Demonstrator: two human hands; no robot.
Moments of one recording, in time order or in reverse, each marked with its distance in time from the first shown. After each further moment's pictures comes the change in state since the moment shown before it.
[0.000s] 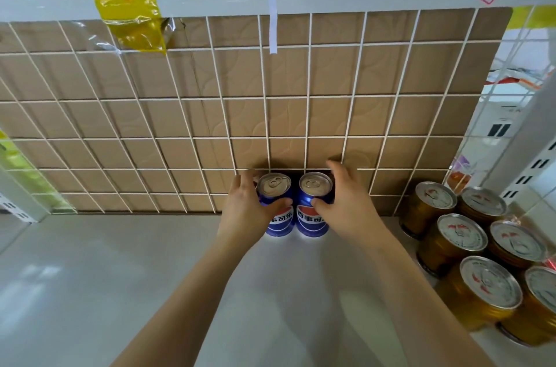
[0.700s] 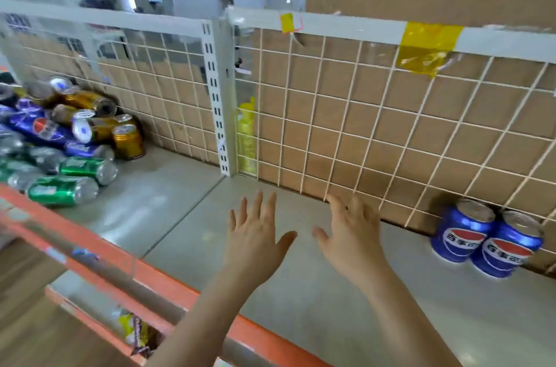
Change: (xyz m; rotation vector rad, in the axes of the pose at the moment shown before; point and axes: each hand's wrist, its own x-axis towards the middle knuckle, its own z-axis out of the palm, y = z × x) left_hand -0.116 -0.199 -0.209 0.431 0.106 -0.144; right_hand -0.095 -0.237 0.177 -0.423 -0.159 -0.293
